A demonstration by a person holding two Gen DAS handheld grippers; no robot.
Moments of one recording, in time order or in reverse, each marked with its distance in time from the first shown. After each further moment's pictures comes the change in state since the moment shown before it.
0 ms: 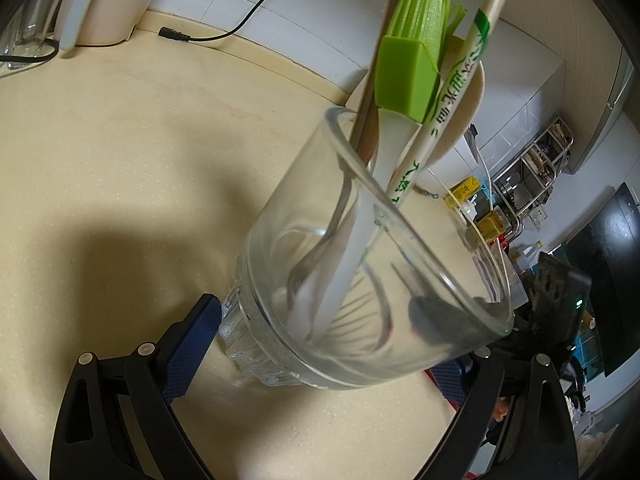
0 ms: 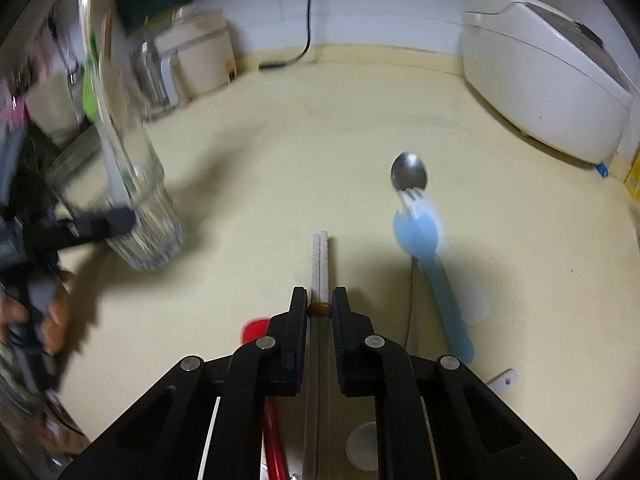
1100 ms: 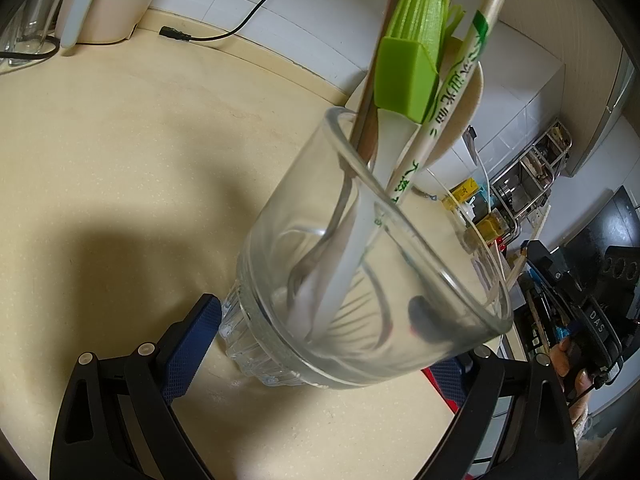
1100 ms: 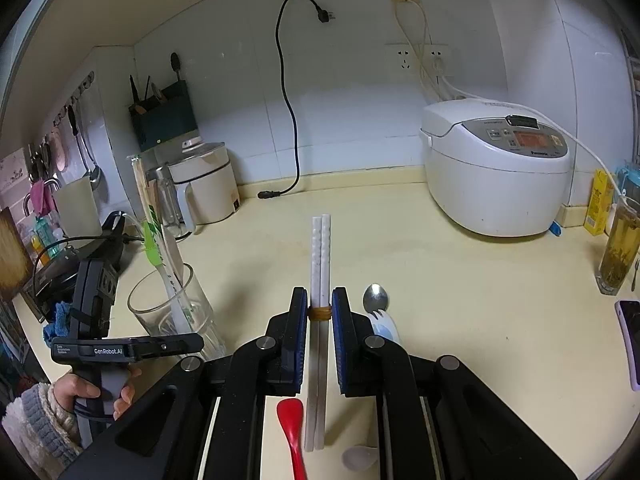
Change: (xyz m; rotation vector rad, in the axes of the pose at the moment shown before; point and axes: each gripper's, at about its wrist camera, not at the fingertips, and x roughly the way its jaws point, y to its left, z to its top) left arm 0.000 0.003 -0.001 -0.009 -0.003 -0.010; right arm -0.104 -0.003 0.012 0.061 -0.372 -0.017
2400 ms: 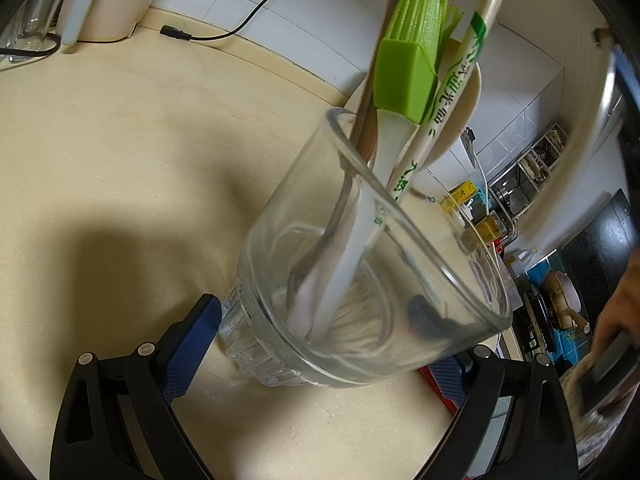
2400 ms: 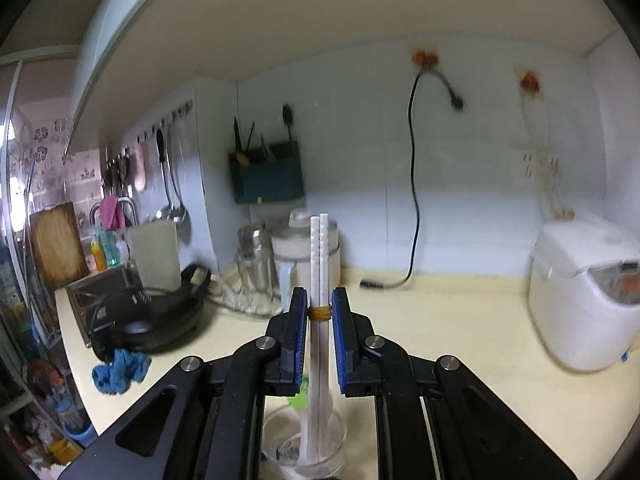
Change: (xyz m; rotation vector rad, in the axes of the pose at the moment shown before) left arm -0.001 0.002 -0.001 -0.008 -0.004 -0.011; right arm 0.013 0.131 0.085 -0.178 -0.205 0.256
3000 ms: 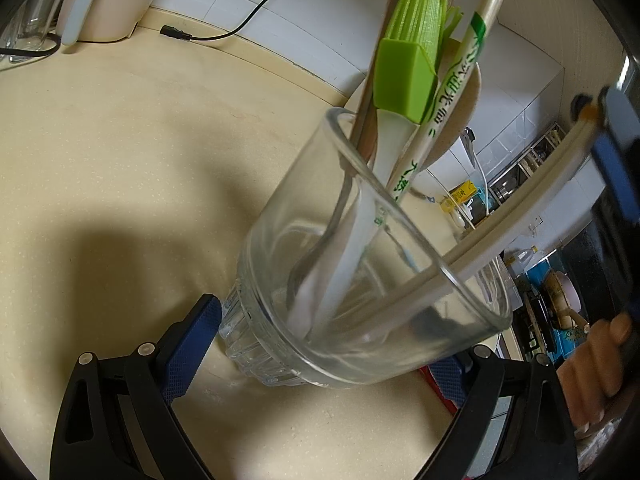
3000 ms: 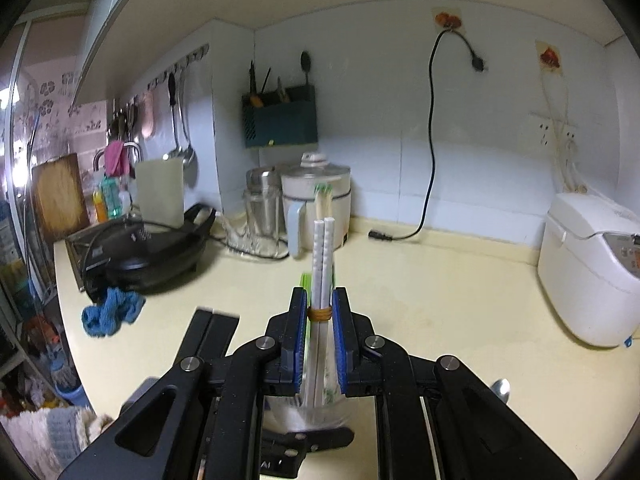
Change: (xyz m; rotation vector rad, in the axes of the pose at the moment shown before) left arm 0.000 0.000 0.000 -0.001 0.000 0.001; right arm 0.019 0.016 -0.056 -0.079 0.136 0.010
